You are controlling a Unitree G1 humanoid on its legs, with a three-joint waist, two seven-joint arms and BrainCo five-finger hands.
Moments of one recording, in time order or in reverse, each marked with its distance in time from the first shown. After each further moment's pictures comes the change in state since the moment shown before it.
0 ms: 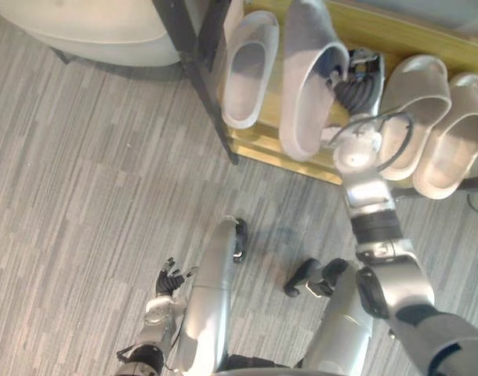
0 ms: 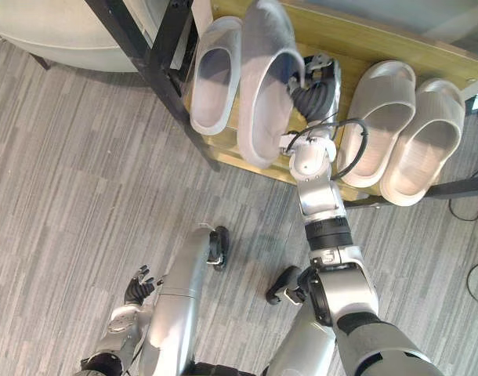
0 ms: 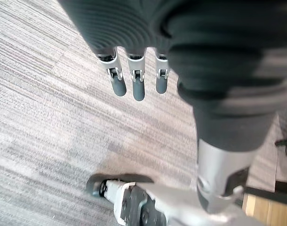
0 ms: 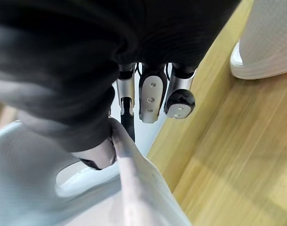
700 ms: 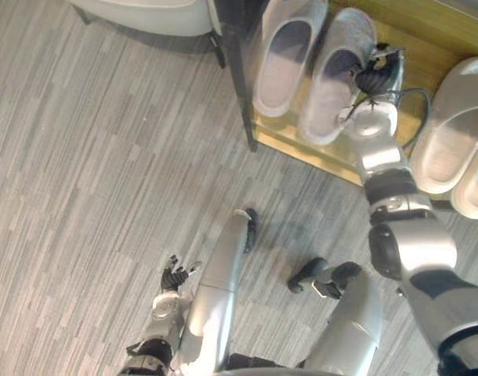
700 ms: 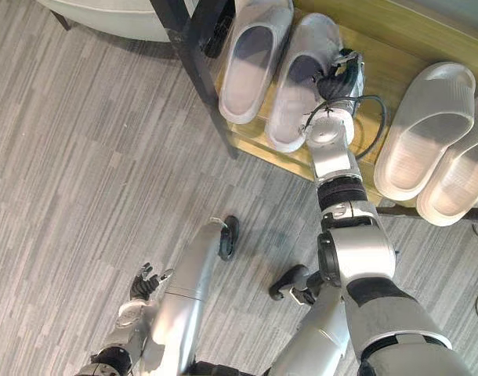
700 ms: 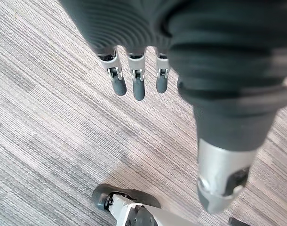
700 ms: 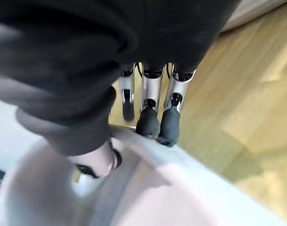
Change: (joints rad) left arm -0.055 -0.037 0.011 0.042 -0.027 -0.002 0.037; right arm -0.258 -0.102 0.072 0.463 0.040 0.040 -0.039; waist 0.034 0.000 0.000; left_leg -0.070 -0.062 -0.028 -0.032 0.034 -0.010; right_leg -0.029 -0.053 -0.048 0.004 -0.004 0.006
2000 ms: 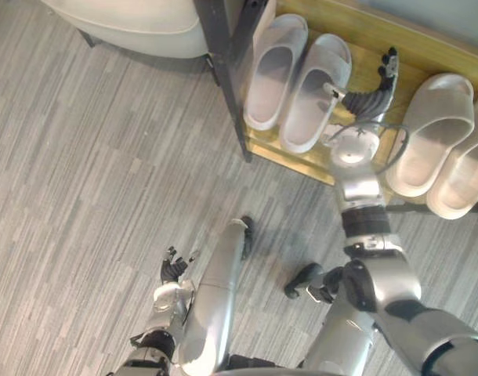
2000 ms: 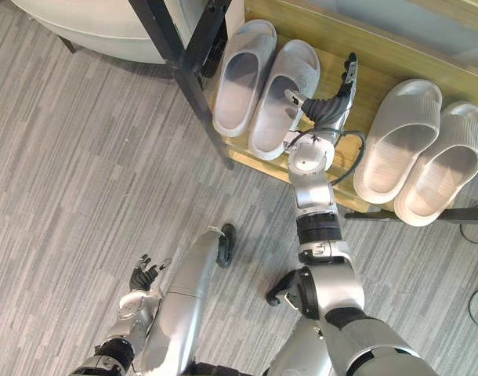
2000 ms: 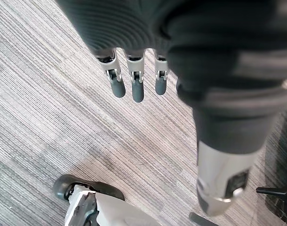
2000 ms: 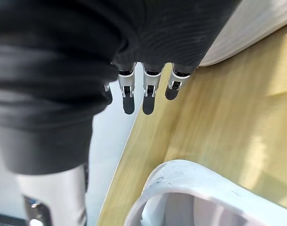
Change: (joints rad) left arm -0.023 -0.010 0.024 -0.037 -0.058 -0.015 0.023; right arm 0.316 0.268 -0.147 -0.491 0.037 -0.001 -0.098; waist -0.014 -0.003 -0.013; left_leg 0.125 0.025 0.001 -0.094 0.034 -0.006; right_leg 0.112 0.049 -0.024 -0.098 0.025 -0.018
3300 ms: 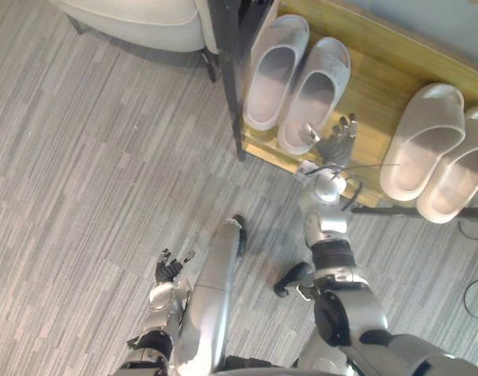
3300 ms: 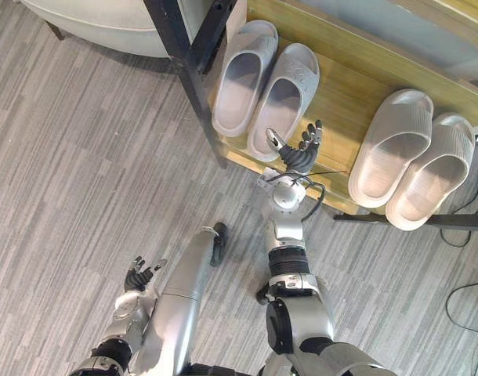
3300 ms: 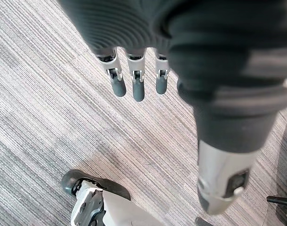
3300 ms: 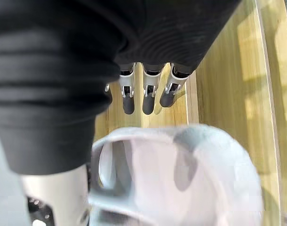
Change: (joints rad) left arm -0.001 -0.003 0.066 -0.003 0.040 0.044 0.016; right arm 0.138 0.188 -0.035 0.011 0.286 -0.138 0.058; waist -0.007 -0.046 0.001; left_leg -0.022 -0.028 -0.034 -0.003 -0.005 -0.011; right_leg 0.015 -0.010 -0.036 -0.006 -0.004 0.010
